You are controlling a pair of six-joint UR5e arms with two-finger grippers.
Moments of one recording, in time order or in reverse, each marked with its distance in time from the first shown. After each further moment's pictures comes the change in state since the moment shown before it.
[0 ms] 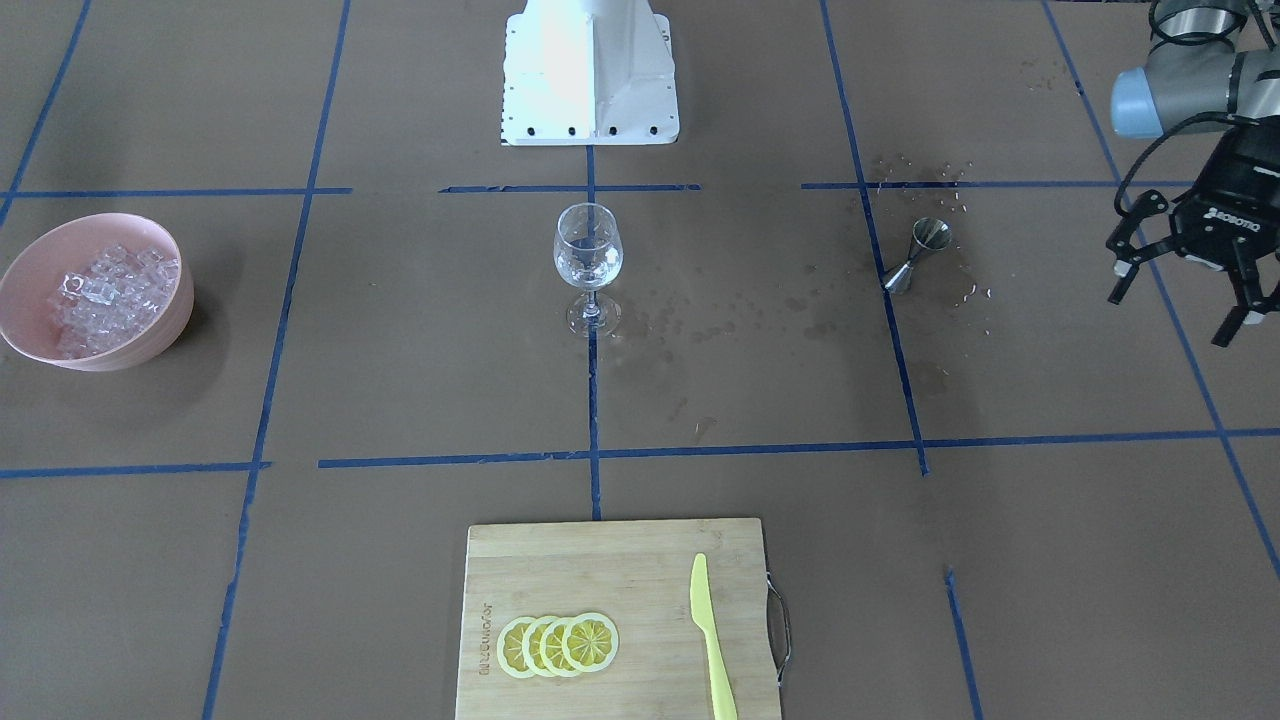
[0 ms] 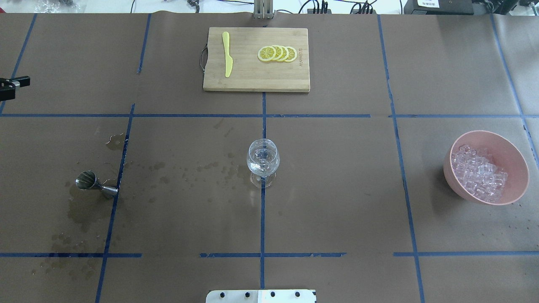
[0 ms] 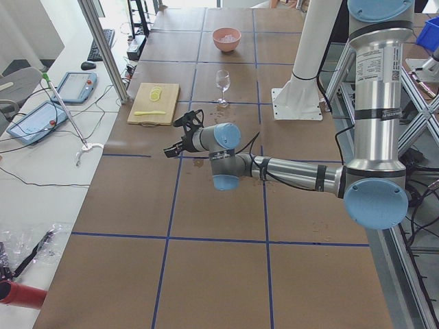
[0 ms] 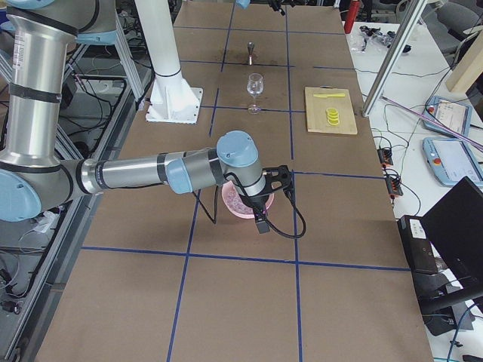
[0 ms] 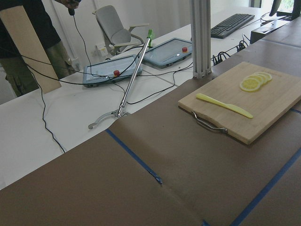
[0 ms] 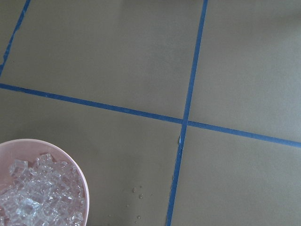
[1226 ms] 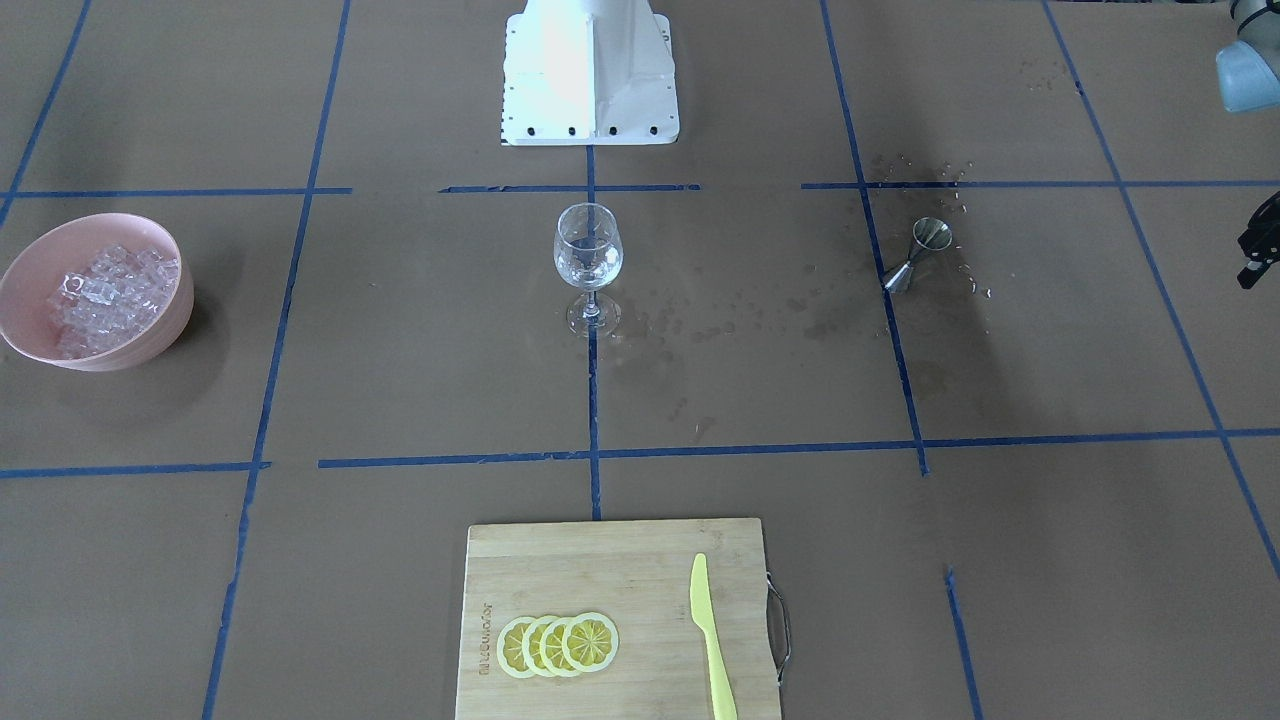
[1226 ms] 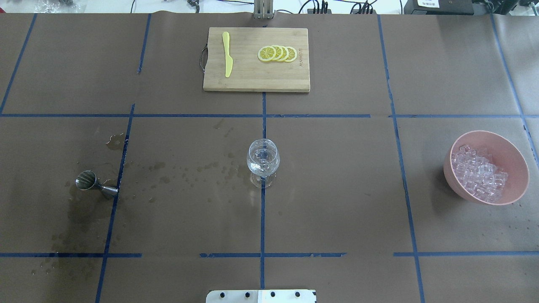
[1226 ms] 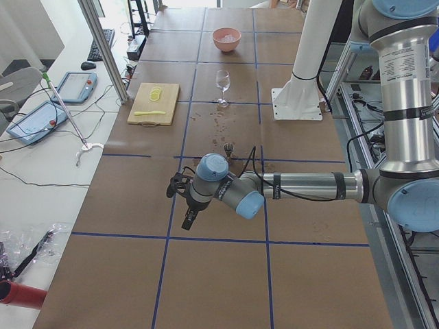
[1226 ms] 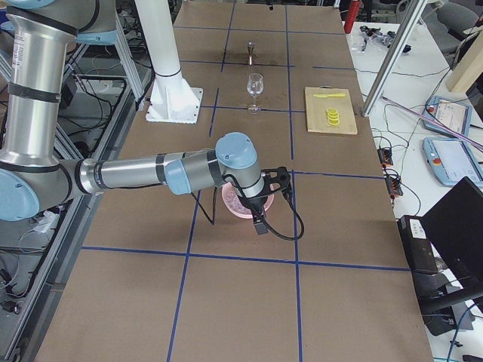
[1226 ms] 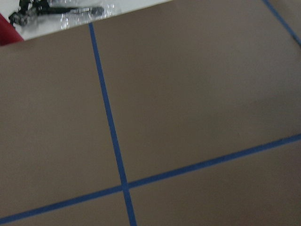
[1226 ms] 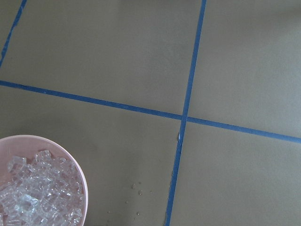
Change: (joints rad) left arm -0.221 0.112 0.024 0.769 -0.256 0.254; right arm 0.000 -0.007 -0.002 -0.001 0.002 -0.003
